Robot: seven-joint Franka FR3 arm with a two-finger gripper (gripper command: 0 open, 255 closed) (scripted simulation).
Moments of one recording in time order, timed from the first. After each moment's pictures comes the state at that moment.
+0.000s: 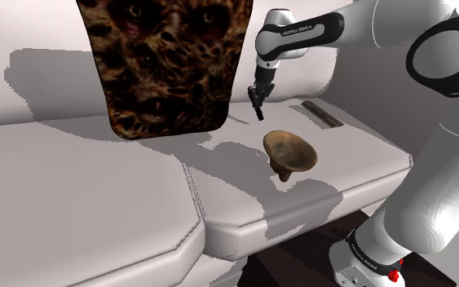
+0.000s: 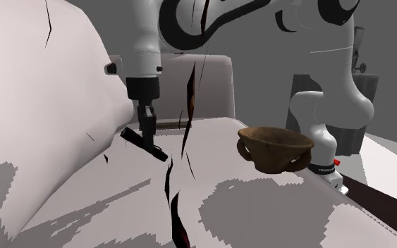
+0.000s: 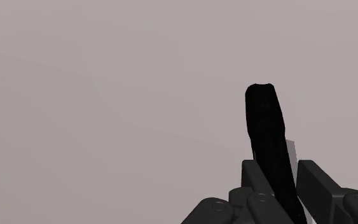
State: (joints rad) arm 0.03 0.17 -0.13 -1.83 0.02 1.99 -0.11
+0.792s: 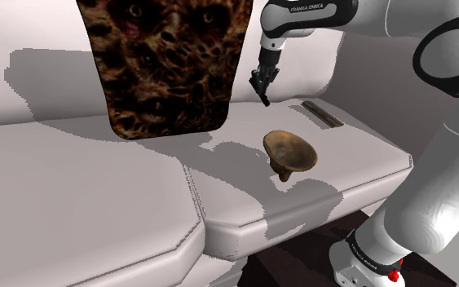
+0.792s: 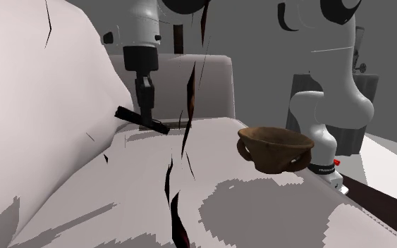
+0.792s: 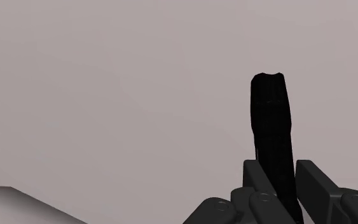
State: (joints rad) arm 0.03 0.14 -0.13 -1.70 0.01 1.83 -0.11
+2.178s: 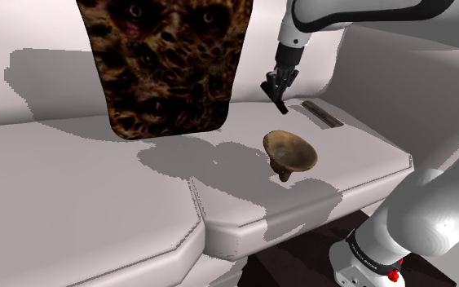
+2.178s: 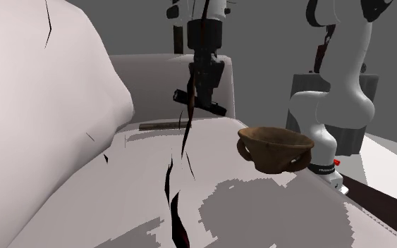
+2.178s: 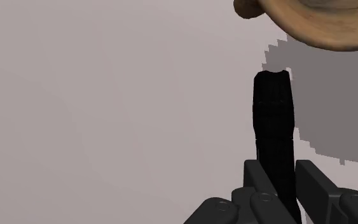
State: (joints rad) arm 0.09 -0.27 -0.06 -2.06 -0.02 1.78 0.03
